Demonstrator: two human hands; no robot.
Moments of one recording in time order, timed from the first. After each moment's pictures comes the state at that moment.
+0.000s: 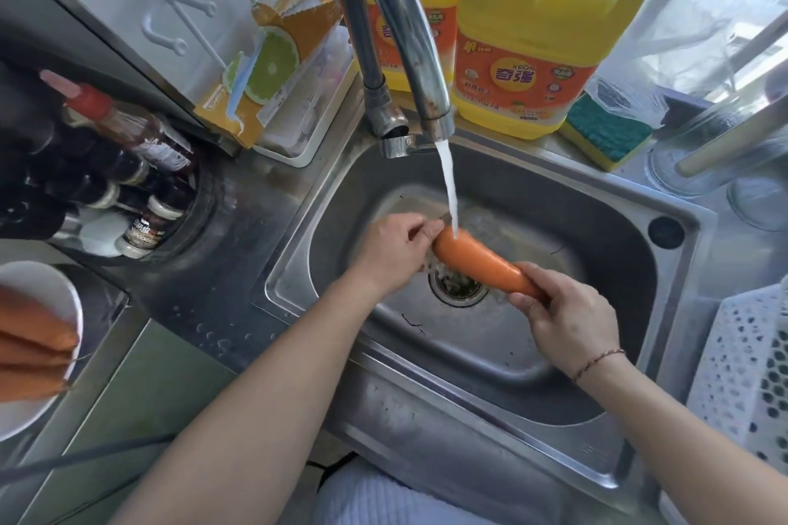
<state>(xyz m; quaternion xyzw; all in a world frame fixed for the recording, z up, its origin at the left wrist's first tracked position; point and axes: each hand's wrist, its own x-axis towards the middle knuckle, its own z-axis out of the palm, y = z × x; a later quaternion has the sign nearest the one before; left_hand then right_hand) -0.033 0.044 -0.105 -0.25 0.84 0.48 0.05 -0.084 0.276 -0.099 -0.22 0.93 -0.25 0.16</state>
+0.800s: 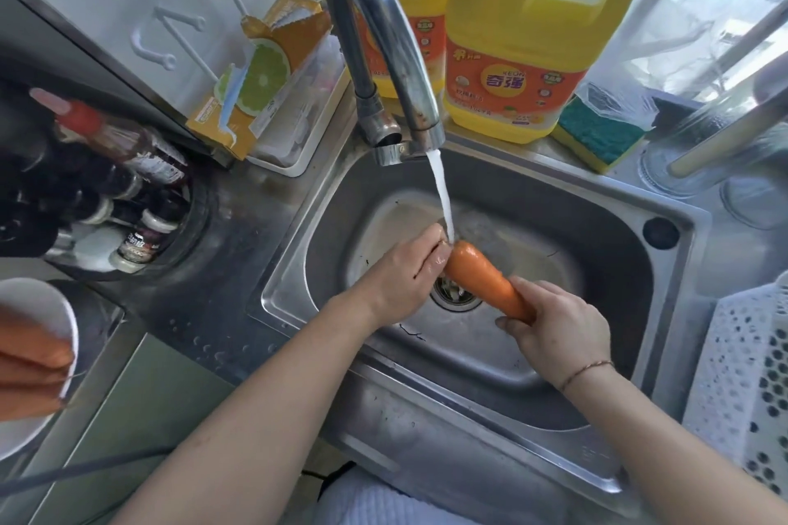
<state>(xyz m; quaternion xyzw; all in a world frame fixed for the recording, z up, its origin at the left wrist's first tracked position) -0.023 0.055 -0.109 -0.08 0.86 0.50 0.04 -0.076 0.275 -0.116 -0.26 0.95 -0.16 0.10</state>
